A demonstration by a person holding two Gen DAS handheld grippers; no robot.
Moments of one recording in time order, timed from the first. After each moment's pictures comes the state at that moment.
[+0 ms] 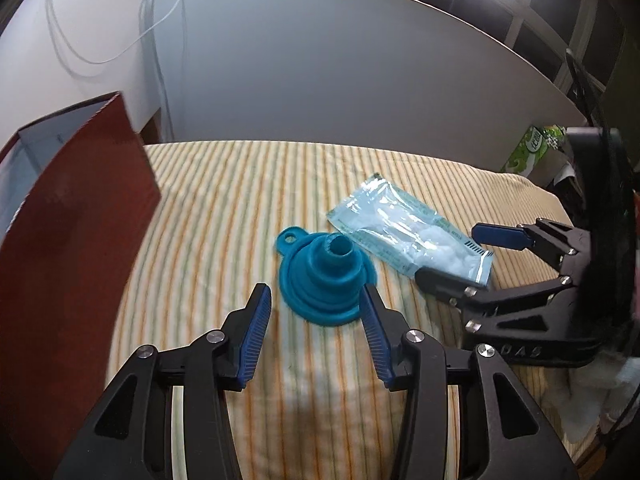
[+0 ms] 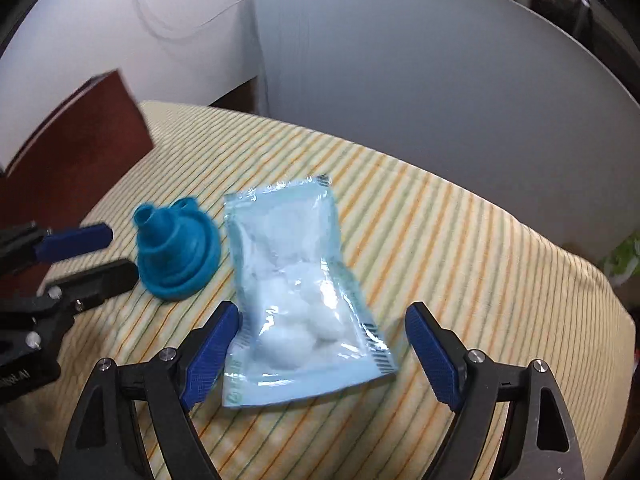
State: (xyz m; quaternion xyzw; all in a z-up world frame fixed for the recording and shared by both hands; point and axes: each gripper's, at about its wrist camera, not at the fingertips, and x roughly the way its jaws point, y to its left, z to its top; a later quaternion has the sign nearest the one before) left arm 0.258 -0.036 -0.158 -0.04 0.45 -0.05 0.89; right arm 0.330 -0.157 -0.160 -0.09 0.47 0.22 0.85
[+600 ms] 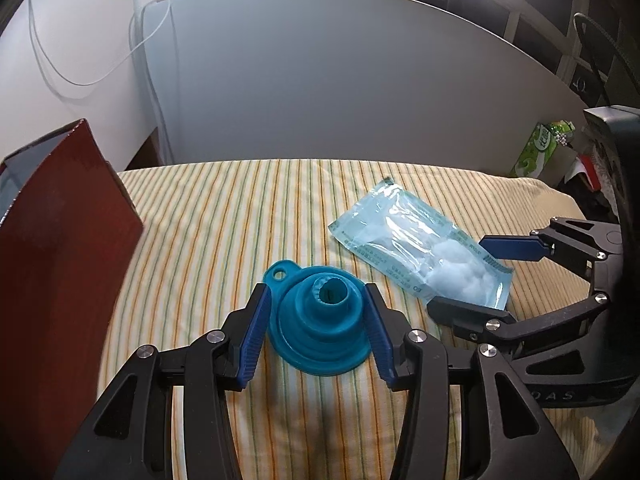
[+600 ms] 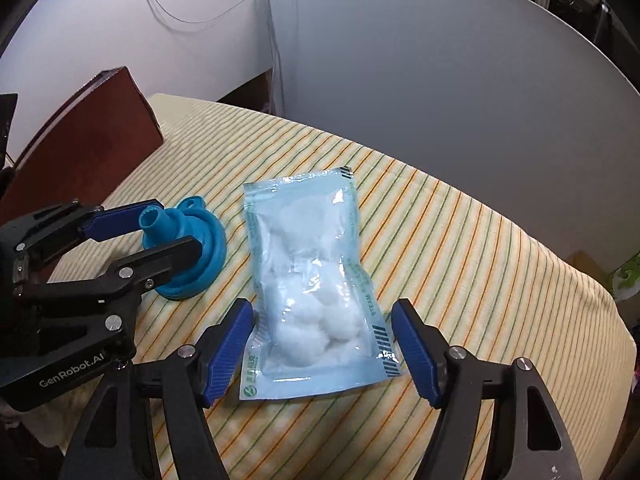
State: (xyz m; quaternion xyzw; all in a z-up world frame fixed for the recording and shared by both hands) left arm 0.281 -0.051 -0.169 -0.02 0.43 -0.04 0.90; right arm 0.337 -0.153 -0.152 -0.13 0.48 0.25 0.83
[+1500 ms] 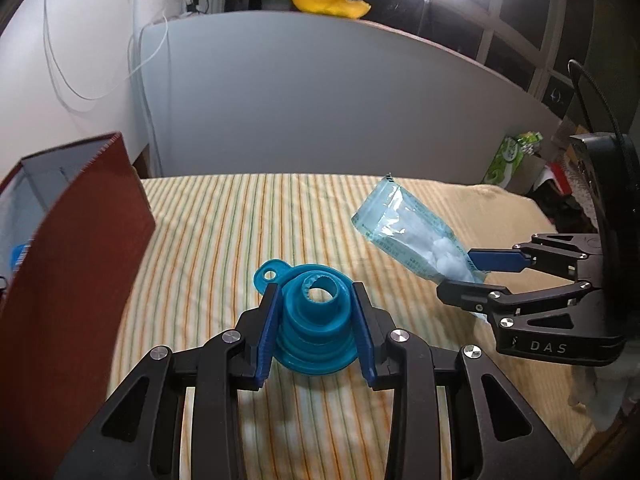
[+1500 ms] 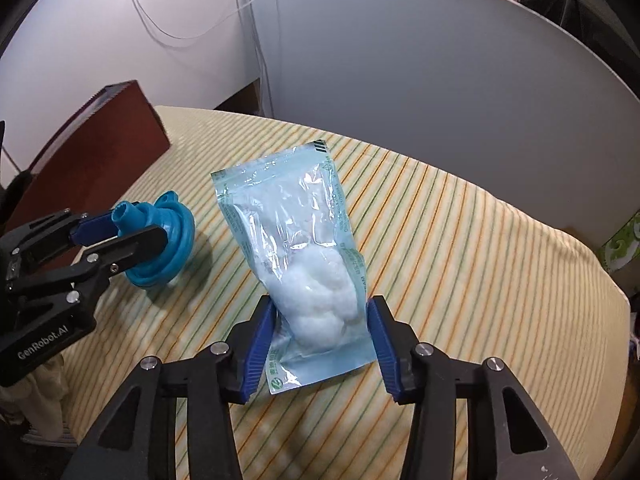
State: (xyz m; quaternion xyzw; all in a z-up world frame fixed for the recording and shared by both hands) left arm 0.228 -0.041 -0.135 -0.03 0.39 -0.08 0.92; right arm 0.294 -0.175 -0.134 -0.09 0.47 0.23 0.85
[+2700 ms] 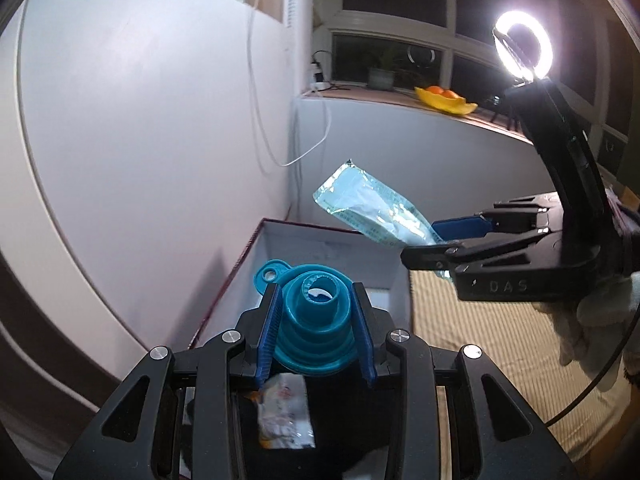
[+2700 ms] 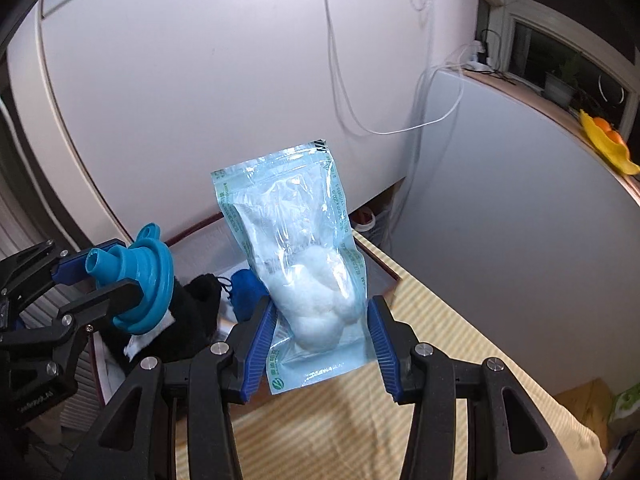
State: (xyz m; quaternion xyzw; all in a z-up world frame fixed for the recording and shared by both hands) left arm 0.152 0.158 -0.027 -0.03 0.31 0.06 0.95; right arm 0.293 0.072 -0.009 -0.16 0.38 0.38 0.83
